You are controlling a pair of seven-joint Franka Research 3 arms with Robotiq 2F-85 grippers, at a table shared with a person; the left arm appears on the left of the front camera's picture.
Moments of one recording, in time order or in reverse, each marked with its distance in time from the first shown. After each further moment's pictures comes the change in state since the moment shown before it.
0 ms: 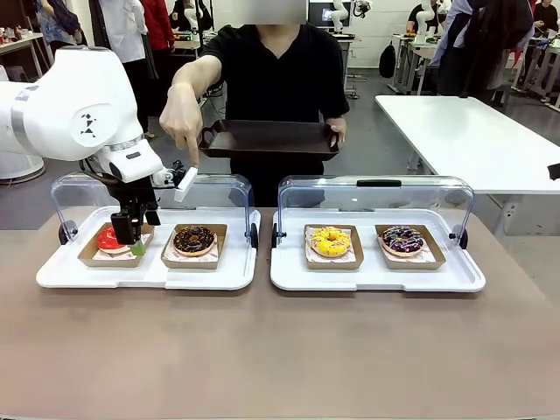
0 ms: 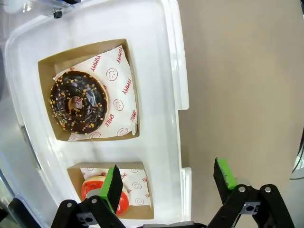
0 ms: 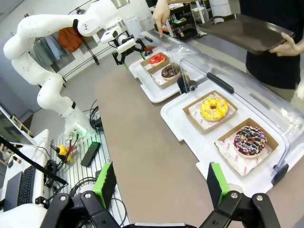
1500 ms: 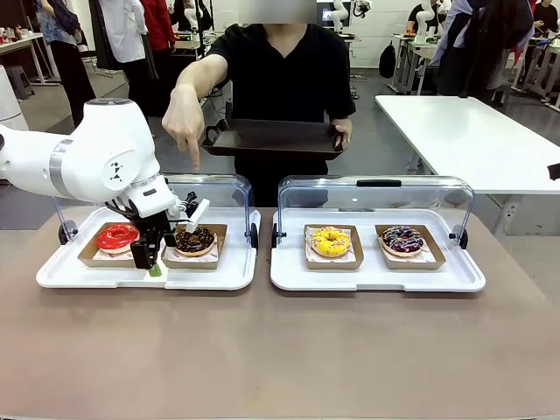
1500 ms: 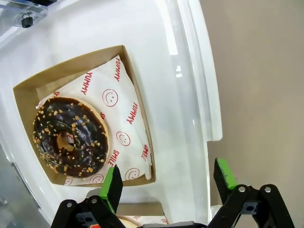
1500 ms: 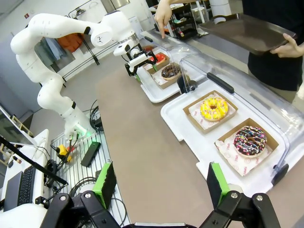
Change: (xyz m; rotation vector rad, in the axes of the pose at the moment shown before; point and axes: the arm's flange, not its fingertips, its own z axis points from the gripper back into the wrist) left arm 0.006 0.020 -0.078 0.013 -0.030 -0.093; right arm 0.000 0.000 0.000 0.000 0.000 0.000
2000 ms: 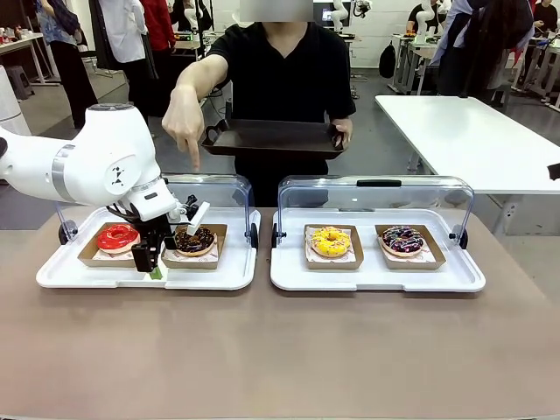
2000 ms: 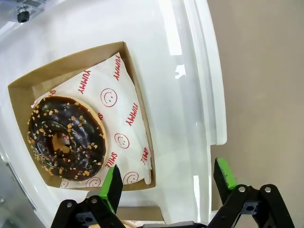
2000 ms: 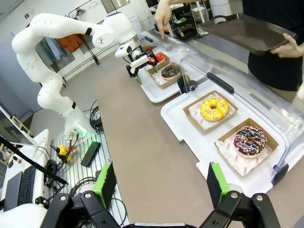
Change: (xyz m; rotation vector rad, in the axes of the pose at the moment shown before) left arm -0.003 0.001 -0.009 -0.005 0.000 0.020; right arm 0.000 0.000 0.000 0.000 0.000 0.000
